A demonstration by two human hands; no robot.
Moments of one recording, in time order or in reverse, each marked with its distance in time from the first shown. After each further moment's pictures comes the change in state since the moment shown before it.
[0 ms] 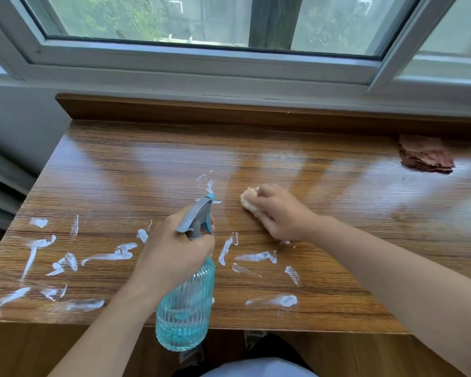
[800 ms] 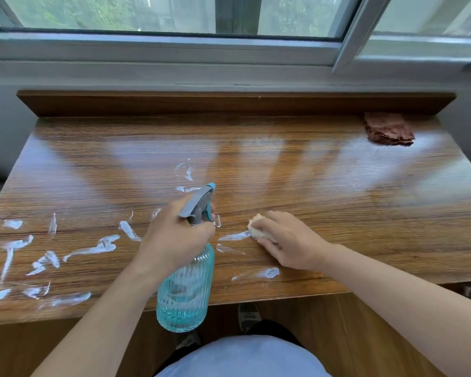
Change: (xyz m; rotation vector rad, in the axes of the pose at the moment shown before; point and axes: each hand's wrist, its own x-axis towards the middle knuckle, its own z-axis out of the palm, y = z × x) left_hand -0.004 0.008 0.021 0.057 -0.108 0.040; right_hand -0.110 -0.051 0.011 0.067 0.056 0.066
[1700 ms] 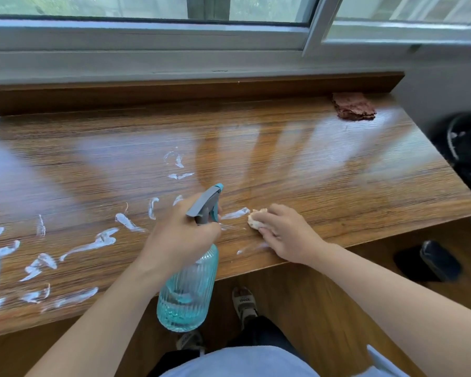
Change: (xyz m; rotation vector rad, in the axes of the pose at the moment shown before) left_hand -0.025 -0.020 -0.010 0.010 -0.196 0.115; right_hand -0.033 -0.051 0.031 -0.038 0.146 0.283
